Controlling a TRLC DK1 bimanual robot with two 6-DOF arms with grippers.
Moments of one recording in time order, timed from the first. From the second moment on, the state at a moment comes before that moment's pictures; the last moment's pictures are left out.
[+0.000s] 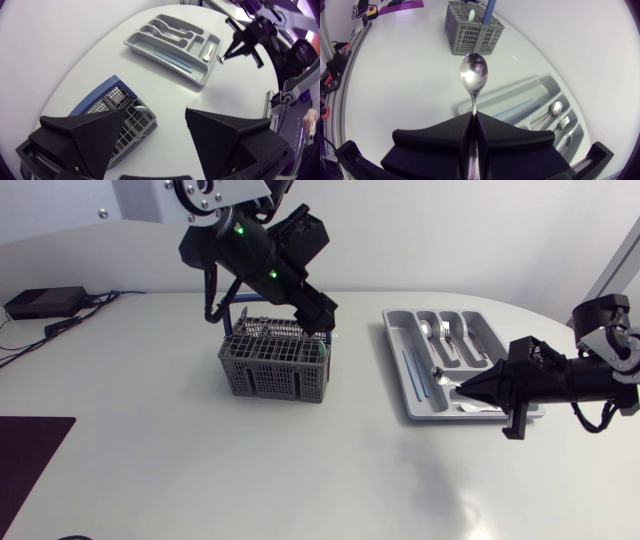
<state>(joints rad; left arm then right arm) -0.58 1.83 1.73 -0.80 0.16 0.39 -0.25 1.49 0.84 -0.48 -0.75 -1.29</state>
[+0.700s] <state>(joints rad) -0.57 1.84 1.53 -0.57 0.12 1.04 -0.40 1.98 1.18 -0.61 -0.54 -1.68</state>
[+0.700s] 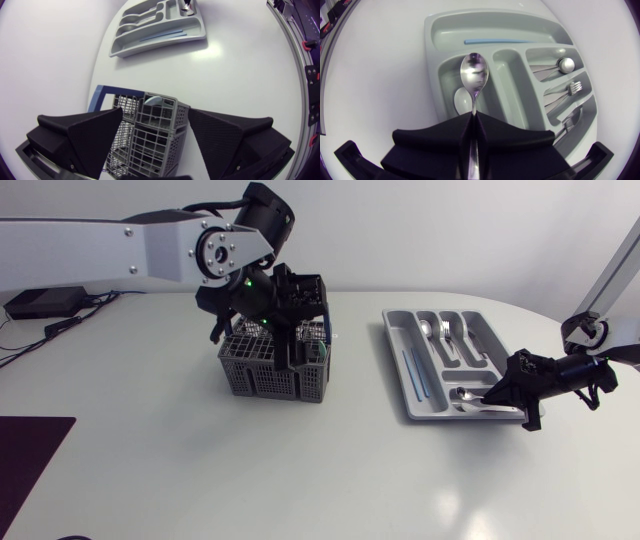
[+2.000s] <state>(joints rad) -0.57 1.92 1.49 -0.52 0.08 1.51 0.04 1.47 0.85 -0.29 -0.84 -0.89</state>
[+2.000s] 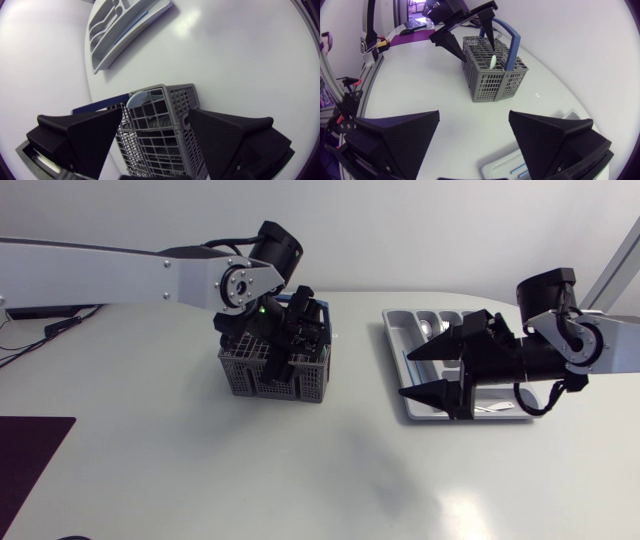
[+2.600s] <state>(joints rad) -0.57 2.02 1.71 -0.66 0.07 1.65 0.18 1.50 0.79 -0.02 -0.72 -0.62</state>
